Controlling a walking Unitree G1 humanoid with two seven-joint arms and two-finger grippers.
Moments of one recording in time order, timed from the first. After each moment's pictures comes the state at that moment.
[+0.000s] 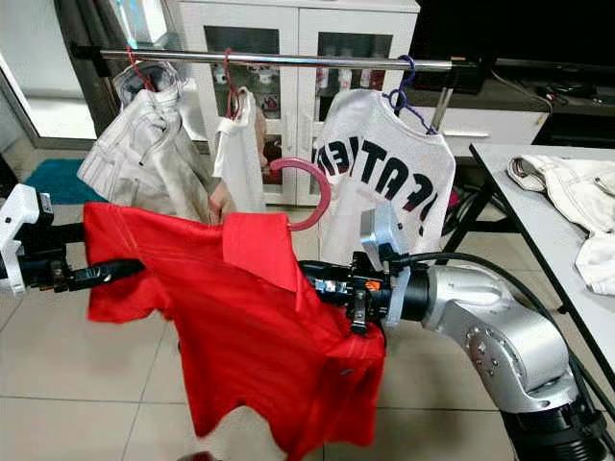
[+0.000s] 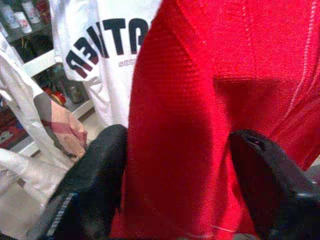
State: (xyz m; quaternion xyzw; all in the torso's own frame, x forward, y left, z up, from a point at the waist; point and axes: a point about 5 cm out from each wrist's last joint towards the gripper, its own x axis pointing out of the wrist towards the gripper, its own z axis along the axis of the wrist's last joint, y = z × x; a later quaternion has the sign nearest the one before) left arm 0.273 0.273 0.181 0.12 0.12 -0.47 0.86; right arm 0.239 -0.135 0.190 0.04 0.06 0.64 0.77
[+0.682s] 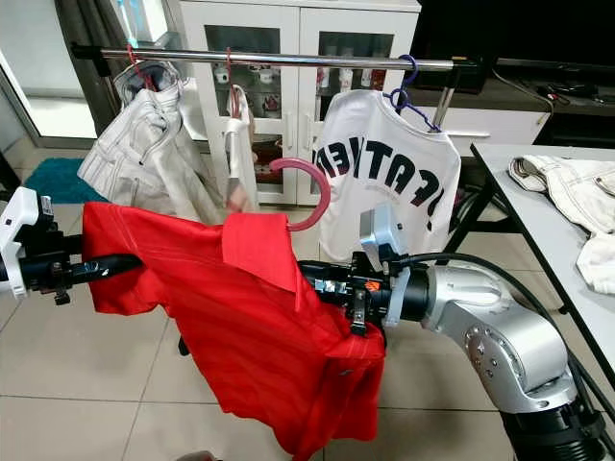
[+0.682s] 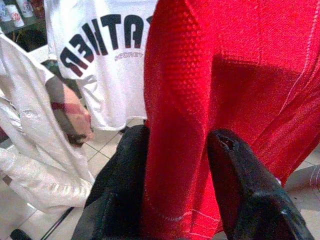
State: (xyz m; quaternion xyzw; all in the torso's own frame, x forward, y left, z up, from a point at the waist) left arm 0.274 0.275 0.176 0.09 0.13 -0.48 0.86; right arm 0.239 -0.134 0.190 0.04 0.05 0.64 0.77
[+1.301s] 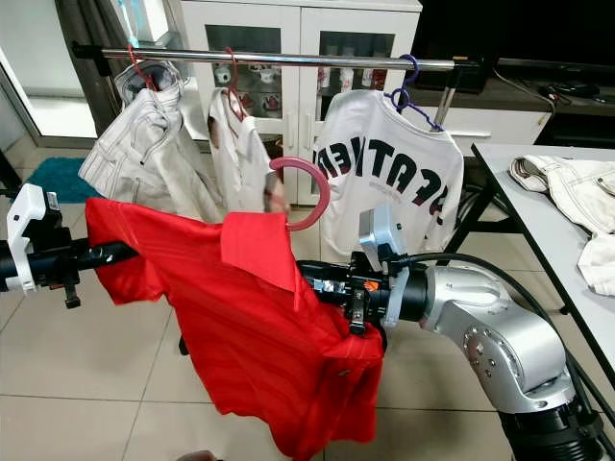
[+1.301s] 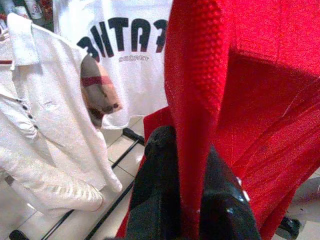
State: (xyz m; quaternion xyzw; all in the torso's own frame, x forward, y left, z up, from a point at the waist) left arm 0.281 0.271 0.172 0.08 0.12 -0.47 0.87; right arm 0.239 -0.133 0.190 0.05 0.05 0.64 0.77
